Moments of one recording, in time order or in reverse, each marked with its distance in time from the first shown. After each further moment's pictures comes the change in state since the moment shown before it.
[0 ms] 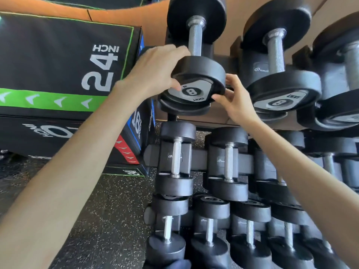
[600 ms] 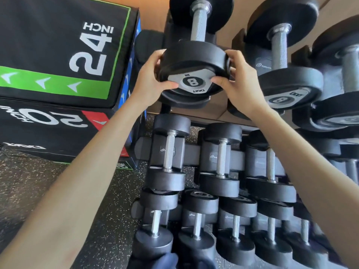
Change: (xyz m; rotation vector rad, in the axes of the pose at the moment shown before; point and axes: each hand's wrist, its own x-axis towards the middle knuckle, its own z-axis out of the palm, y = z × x) left_hand -0.029 -0.031 0.082 -0.924 0.261 -0.289; right_hand 0.011 -0.020 -0.004 -0.297 0.017 -0.157
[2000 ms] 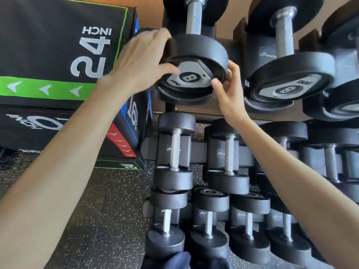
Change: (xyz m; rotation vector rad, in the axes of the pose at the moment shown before) left_hand 0.008 0.071 -0.023 0.964 -0.098 0.248; right_hand -0.021 0.025 0.049 0.508 0.125 0.061
